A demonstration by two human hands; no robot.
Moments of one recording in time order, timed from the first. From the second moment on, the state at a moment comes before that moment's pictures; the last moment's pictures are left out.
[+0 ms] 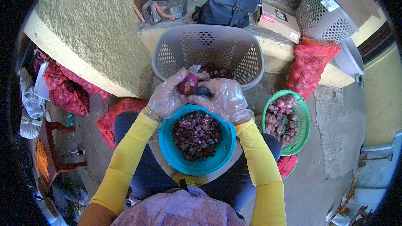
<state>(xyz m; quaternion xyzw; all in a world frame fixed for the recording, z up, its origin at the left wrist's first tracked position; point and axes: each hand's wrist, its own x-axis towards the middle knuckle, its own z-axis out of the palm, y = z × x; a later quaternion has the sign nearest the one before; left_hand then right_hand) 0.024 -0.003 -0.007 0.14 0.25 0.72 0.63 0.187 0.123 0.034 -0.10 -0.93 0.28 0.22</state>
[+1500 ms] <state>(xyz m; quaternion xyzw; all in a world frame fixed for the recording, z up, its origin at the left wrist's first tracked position) 0.027 0.003 -0.032 0.39 0.44 0.69 0.42 0.175 0.123 -0.001 -0.25 -0.73 0.56 0.29</state>
